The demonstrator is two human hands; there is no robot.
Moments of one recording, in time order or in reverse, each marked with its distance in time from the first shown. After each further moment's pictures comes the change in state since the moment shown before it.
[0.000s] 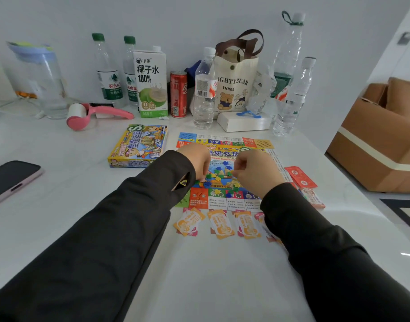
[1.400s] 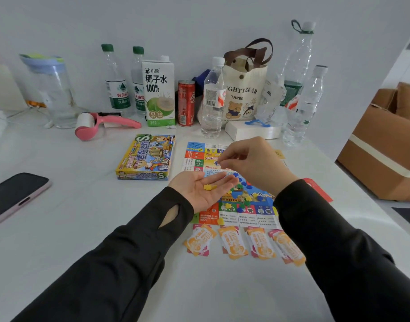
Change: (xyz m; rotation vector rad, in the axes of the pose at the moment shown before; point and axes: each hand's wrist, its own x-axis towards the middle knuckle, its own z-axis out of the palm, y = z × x) left_hand -0.037 0.004 0.018 -2.459 -0.175 -0.491; right_hand 0.013 -0.045 -0.029 0.326 -0.039 -0.266
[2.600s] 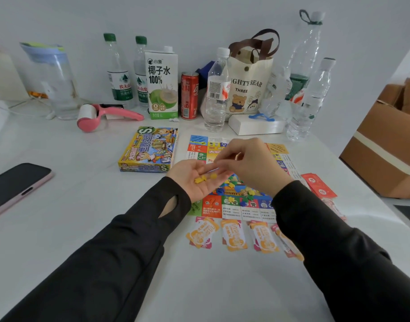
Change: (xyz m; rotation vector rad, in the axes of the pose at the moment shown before) left_hand 0.000 0.007 -0.006 0.082 0.034 0.123; right_hand -0.004 0.000 0.016 0.025 -0.015 0.009
